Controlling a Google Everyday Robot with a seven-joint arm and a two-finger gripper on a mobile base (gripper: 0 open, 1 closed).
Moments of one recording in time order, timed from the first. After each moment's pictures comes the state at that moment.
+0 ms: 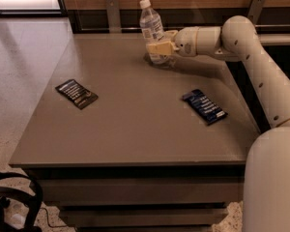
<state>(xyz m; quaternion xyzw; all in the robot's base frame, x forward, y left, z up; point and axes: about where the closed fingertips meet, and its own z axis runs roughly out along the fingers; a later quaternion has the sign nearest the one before) 0.788 -0.055 0.870 -0.43 0.65 0.34 0.53</state>
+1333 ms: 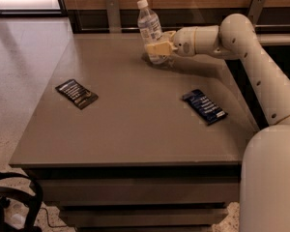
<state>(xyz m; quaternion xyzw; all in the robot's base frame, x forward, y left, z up) 0.787 -0.050 0.870 -0.43 0.66 0.34 0.51</state>
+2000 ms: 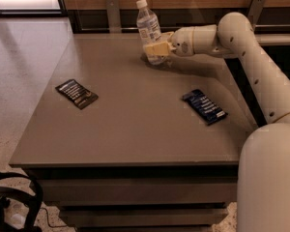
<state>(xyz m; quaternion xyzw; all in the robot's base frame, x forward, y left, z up) 0.784 -0.045 0.868 -0.43 0.67 0.35 0.49</state>
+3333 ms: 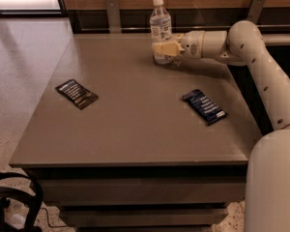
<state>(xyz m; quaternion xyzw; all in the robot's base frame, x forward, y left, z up) 0.790 -0.076 0.857 -0.38 0.68 0.37 0.51</state>
